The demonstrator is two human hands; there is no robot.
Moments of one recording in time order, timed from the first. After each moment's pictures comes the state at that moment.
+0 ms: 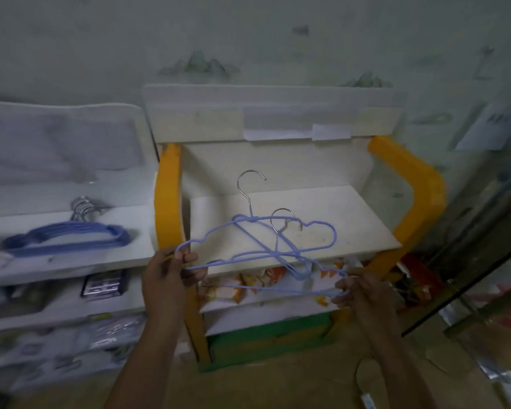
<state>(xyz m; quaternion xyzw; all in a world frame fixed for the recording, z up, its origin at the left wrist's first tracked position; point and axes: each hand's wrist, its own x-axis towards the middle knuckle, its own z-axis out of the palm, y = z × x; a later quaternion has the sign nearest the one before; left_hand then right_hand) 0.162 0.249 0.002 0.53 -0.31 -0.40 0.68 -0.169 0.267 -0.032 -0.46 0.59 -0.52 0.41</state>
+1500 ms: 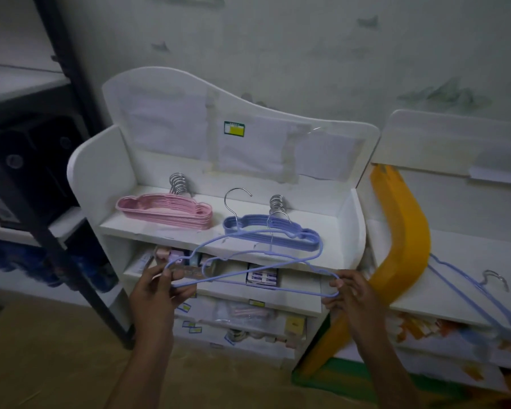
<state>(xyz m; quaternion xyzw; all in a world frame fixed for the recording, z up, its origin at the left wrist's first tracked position) 0.614 0.357 -0.022 0.59 -0.15 -0.27 0.75 0.311 0.242 -0.041 -0.54 0.51 -0.47 0.49</state>
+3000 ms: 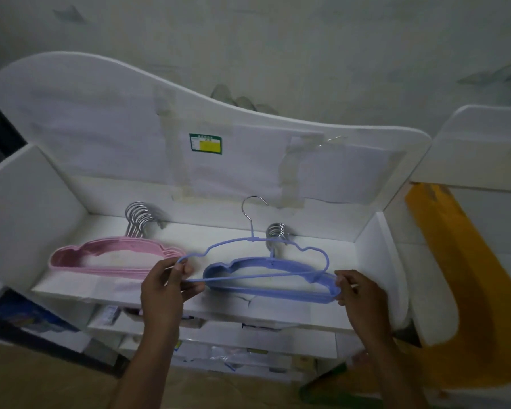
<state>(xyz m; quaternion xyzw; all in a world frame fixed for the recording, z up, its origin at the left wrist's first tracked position) 0.671 0.128 -0.054 0.63 -0.20 -0.32 0.68 0.349 0.030 -0.106 -0.60 0.65 -0.36 0.30</state>
